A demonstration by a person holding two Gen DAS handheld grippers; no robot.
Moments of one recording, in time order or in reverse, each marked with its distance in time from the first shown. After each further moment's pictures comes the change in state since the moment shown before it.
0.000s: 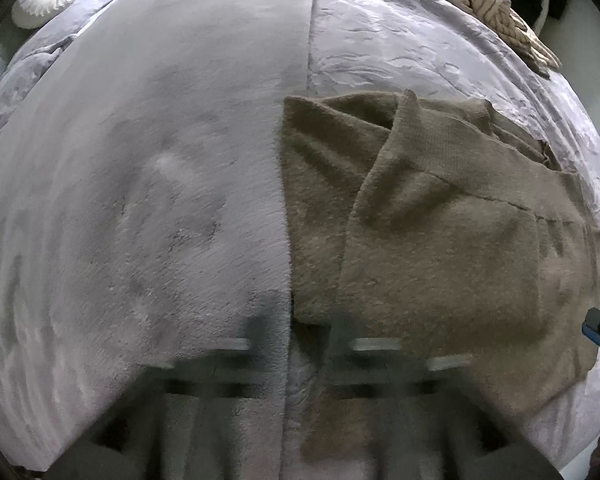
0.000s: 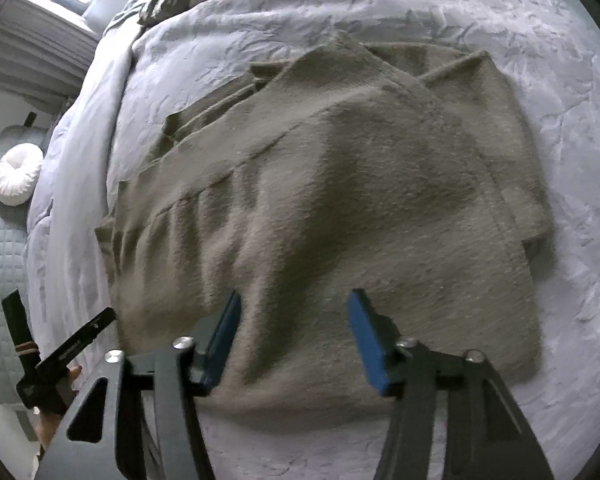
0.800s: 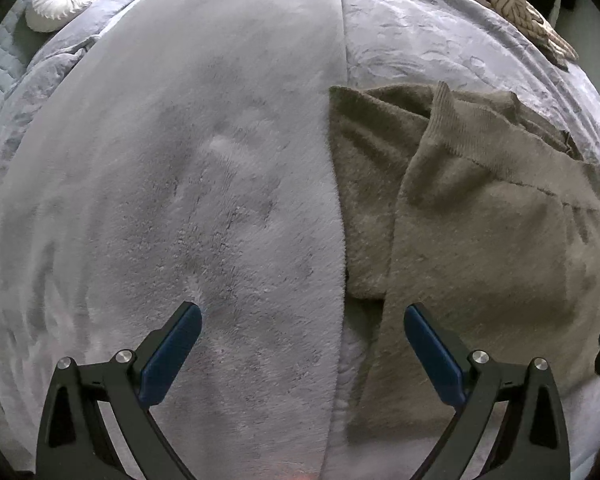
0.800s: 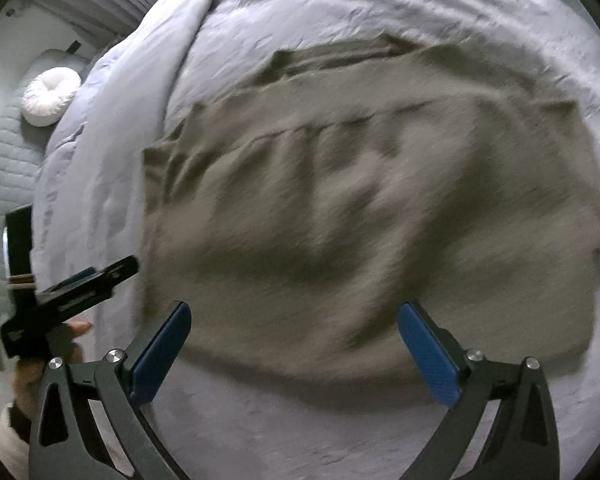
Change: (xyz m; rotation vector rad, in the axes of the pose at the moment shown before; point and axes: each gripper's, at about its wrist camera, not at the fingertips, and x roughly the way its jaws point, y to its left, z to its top) left arm 0.028 0.046 -0.028 0.012 0.002 0.093; right arm 0.018 0.077 -0.041 -0.218 0.058 0.044
